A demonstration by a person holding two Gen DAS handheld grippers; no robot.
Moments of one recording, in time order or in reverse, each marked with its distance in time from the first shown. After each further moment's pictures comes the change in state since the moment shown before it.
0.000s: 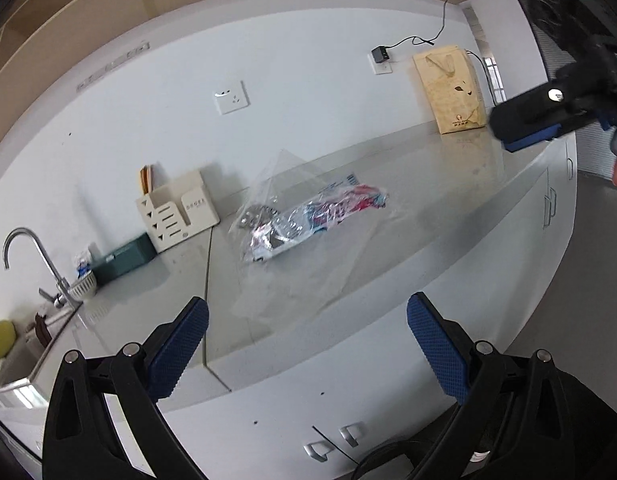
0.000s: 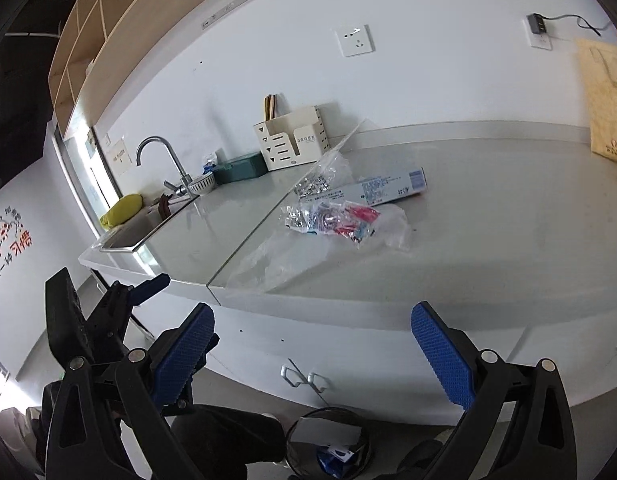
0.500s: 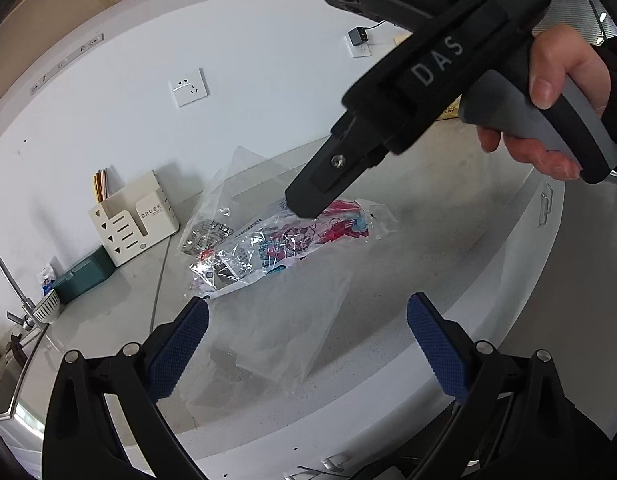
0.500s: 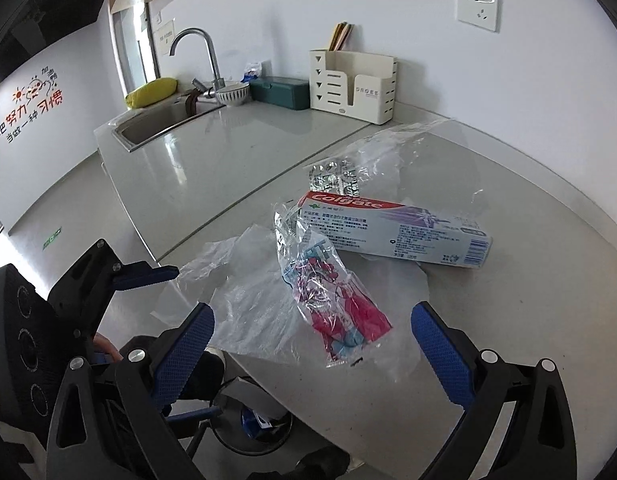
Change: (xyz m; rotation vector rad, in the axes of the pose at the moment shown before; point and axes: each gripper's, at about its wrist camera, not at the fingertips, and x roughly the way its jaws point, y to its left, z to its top) left arm 0.086 -0.011 0.028 0.013 0.061 -0.090; right arm 0.133 -0.011 0.086 -0.365 0.289 0.094
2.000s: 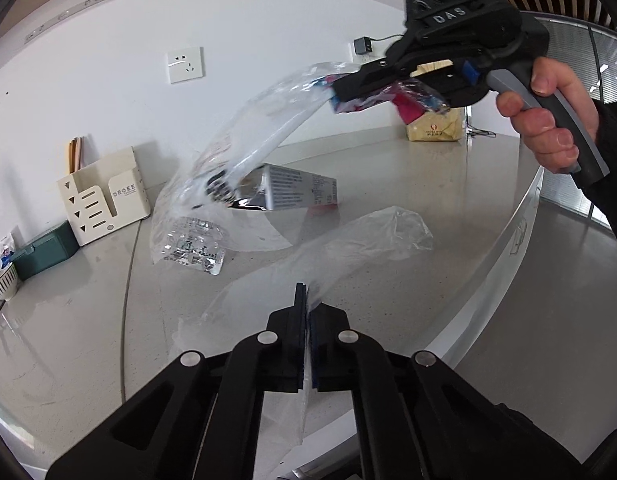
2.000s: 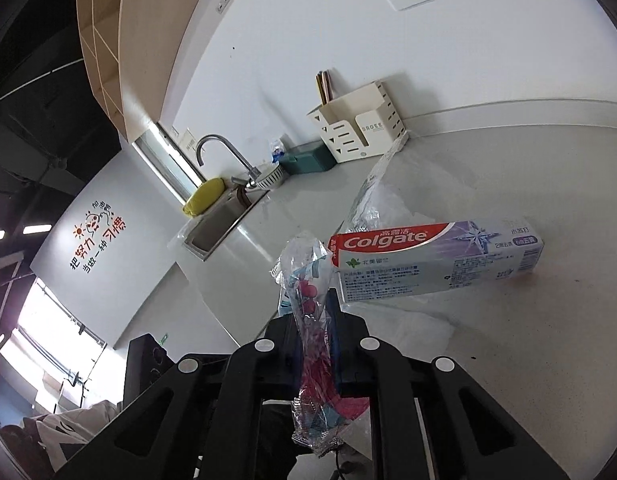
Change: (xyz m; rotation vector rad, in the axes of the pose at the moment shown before) left arm 0.005 0.045 0.000 -0.129 -0.016 -0.165; right arm -0.053 -0.079 0.011 0.400 -0.230 0.363
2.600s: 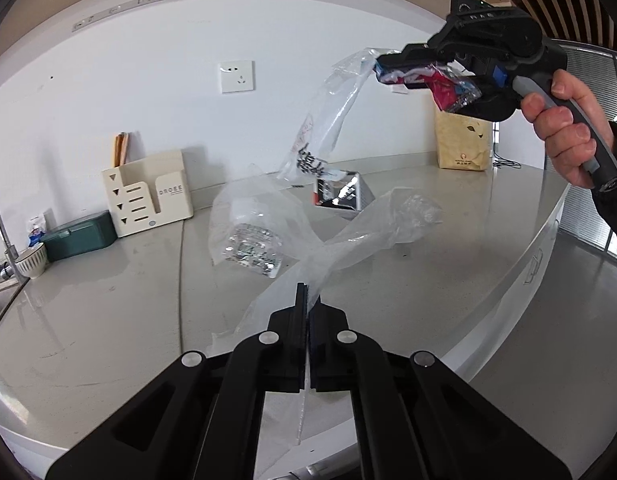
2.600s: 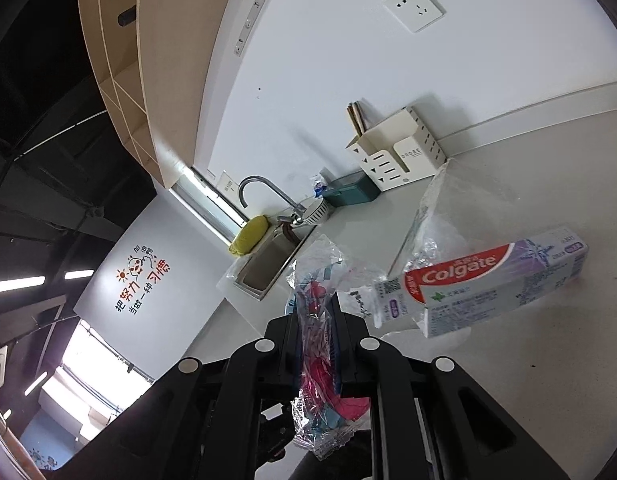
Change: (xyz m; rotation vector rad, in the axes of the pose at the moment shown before) left arm -0.033 0.045 -0.003 -0.090 -0.054 0.091; right arm 0.000 0.032 0.039 0.108 -0.075 0.188
